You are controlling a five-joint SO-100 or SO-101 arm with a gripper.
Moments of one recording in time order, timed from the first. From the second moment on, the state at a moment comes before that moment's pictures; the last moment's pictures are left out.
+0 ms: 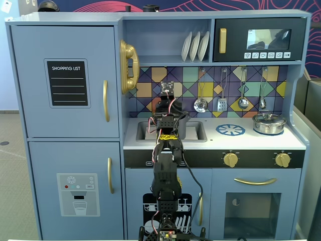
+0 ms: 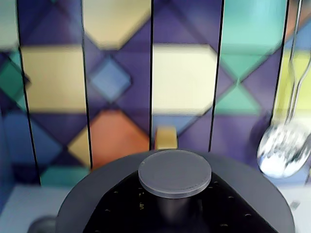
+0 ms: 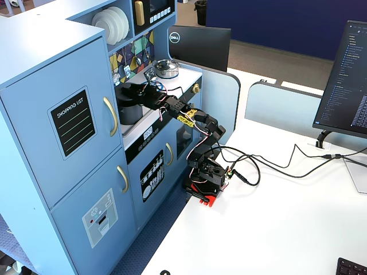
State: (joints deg) arm 2.0 124.8 105.5 7.2 -95.0
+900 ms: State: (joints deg) arm 34.1 119.5 120.7 -4.5 -89.1
